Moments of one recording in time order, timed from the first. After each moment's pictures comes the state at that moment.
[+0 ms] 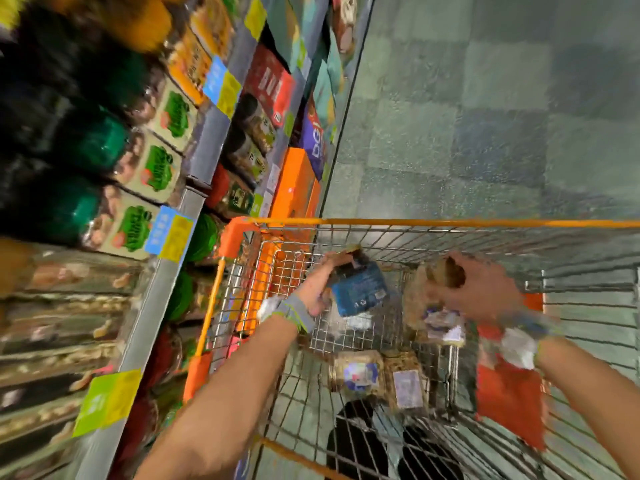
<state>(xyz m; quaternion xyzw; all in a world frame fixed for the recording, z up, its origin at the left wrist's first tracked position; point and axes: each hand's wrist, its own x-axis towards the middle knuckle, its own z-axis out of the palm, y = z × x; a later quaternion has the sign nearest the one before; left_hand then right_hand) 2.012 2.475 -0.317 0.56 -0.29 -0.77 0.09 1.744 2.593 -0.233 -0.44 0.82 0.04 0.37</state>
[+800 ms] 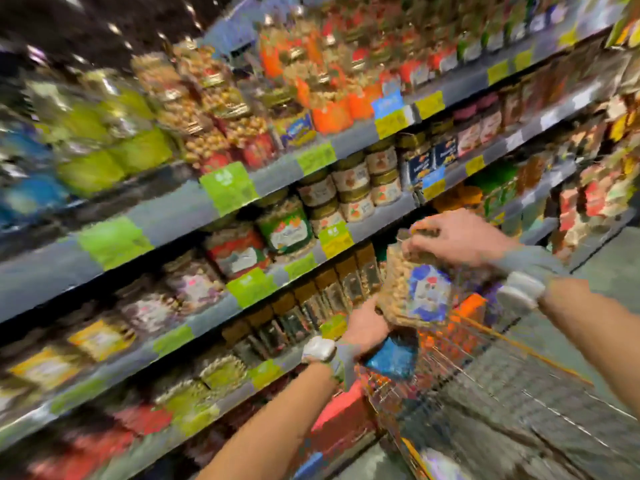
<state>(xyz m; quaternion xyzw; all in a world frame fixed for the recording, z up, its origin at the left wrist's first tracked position) 2.126 2.667 0.071 0.73 -0.54 -0.33 0.26 1.943 2.586 0.223 -0.87 0.46 -0.12 0.16</state>
